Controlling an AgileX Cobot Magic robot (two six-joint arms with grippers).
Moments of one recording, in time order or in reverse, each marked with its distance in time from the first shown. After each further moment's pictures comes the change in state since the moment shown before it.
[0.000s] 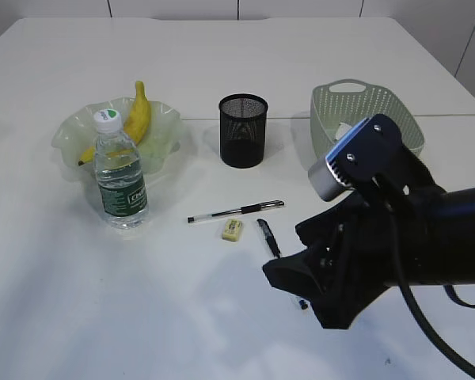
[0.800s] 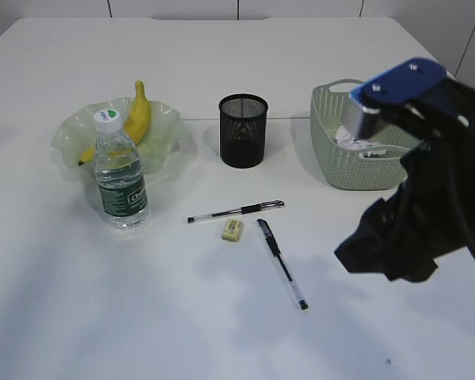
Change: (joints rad) left arm 0.000 0.000 0.000 0.002 0.079 -0.057; right arm 0.000 -0.093 -0.288 -1.170 0.523 1.224
